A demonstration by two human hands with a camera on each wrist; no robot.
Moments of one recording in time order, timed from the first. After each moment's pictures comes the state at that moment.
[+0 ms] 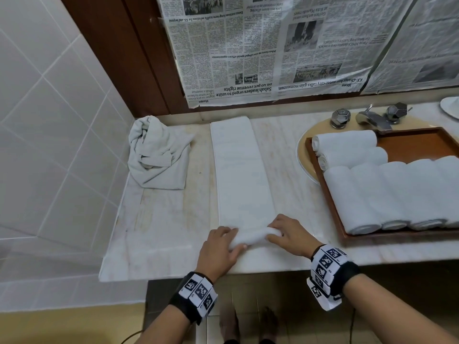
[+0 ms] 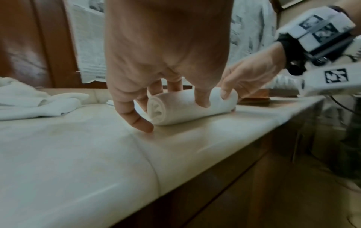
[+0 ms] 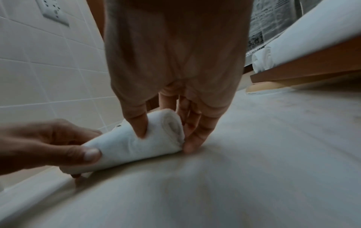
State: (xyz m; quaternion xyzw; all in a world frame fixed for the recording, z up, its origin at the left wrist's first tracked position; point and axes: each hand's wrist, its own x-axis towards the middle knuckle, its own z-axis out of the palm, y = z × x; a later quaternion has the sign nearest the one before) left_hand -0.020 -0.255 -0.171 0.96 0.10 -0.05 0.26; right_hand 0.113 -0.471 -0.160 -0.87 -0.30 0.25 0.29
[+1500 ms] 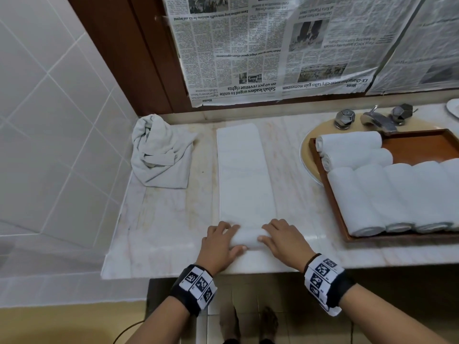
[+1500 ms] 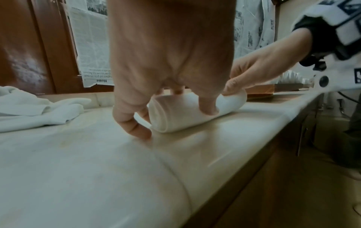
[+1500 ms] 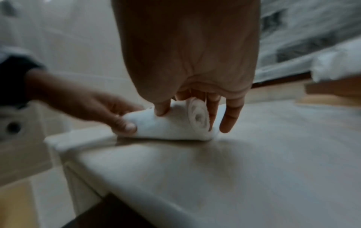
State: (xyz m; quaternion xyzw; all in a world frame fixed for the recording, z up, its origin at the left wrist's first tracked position) left_hand -0.012 -0.245 -0.165 0.96 0.10 -0.13 0.23; right_hand 0.085 -0.452 -0.162 -0.91 -0.37 0.13 0.13
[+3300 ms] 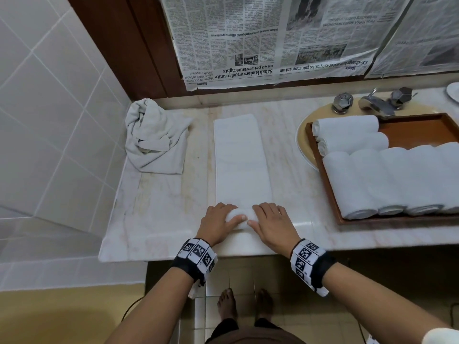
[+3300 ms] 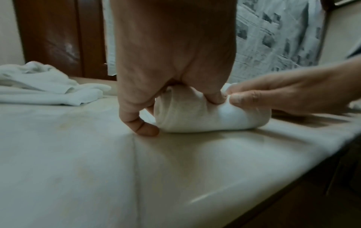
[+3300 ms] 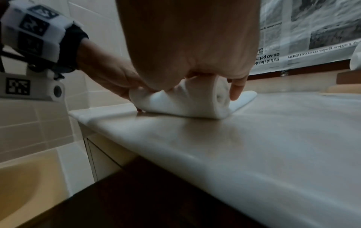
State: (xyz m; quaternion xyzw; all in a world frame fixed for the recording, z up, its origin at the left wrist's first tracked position) left_hand 0.012 -0.245 -0.174 0.92 0.16 -0.13 0.34; right_hand 0.072 -0.440 -0.175 -0.92 -0.39 -0.01 0.08
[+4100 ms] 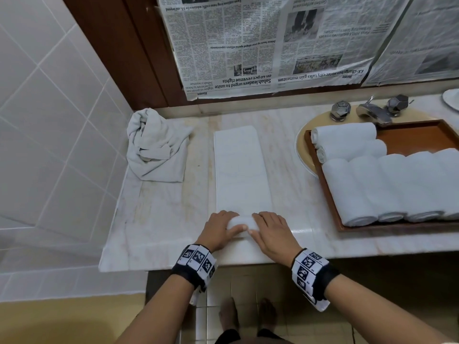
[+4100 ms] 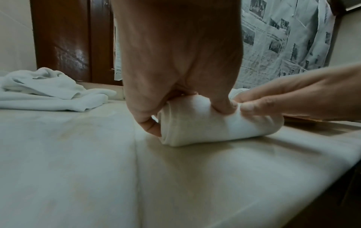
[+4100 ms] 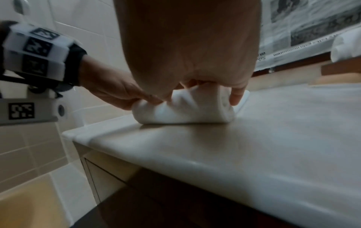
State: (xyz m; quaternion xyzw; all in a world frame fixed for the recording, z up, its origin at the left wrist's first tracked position) left_hand 0.017 -0.242 -0.168 0.92 0.10 -0.12 0.35; right_hand 0.068 -0.443 -0.174 -0.91 -0.39 0.04 0.15
